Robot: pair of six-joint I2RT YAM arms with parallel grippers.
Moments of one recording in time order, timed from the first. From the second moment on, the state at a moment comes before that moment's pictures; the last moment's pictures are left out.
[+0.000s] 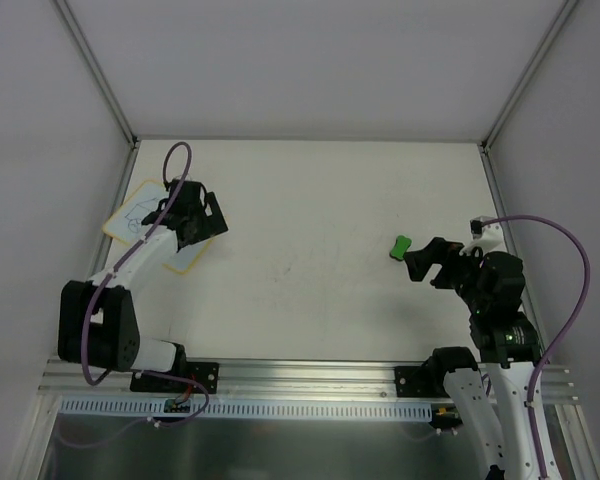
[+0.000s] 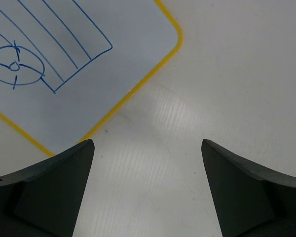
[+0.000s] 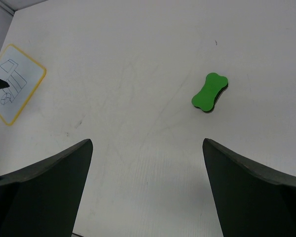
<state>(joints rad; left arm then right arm) -0.17 1.32 0.91 -0.46 -0.17 -0.49 0.09 0.45 0.69 -0.61 -0.22 0.34</state>
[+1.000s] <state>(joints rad) -0.15 1.75 1.04 -0.30 -0.11 -0.56 0.13 0.43 0.67 -0.61 -0.19 0.30</state>
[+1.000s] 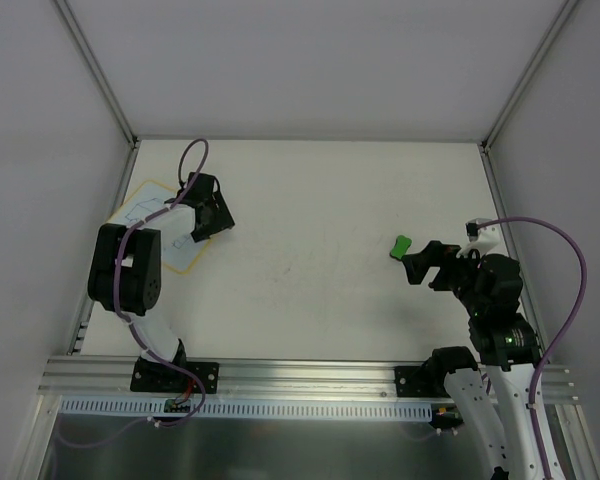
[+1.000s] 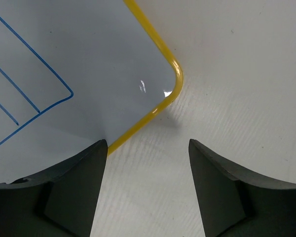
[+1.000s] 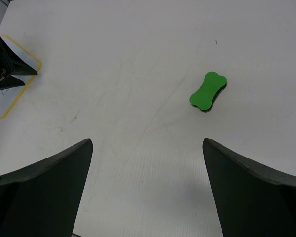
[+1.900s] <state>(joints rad) -0.80 2.02 1.40 -0.30 0.16 -0.87 0.14 0.42 0.67 -0.61 -0.11 0.31</state>
